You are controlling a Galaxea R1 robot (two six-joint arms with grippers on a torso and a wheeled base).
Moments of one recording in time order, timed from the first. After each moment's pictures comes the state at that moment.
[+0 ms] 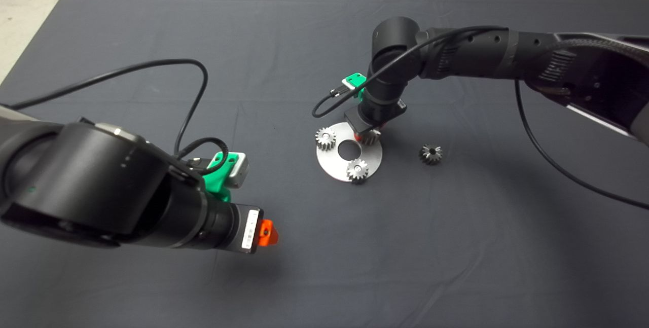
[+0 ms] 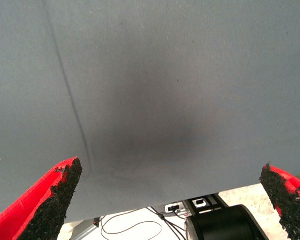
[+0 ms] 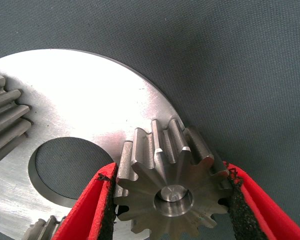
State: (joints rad) left arm -0.41 2.38 -0.46 0.42 1.53 -1.78; right arm 0.34 2.88 -1.50 -0.38 -1.53 0.94
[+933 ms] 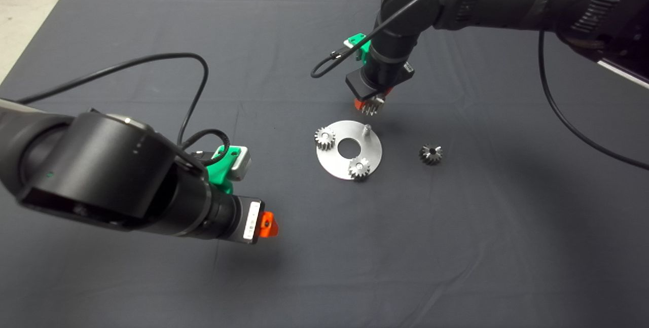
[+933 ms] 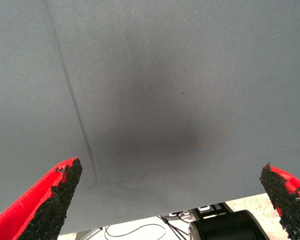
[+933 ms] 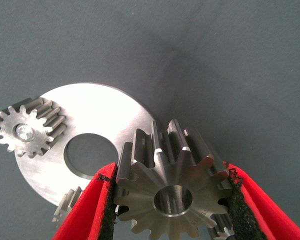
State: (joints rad) left arm -0.41 2.38 -0.49 0.42 1.53 -1.75; right arm 0.49 2.88 -1.50 -0.27 -1.53 0.95
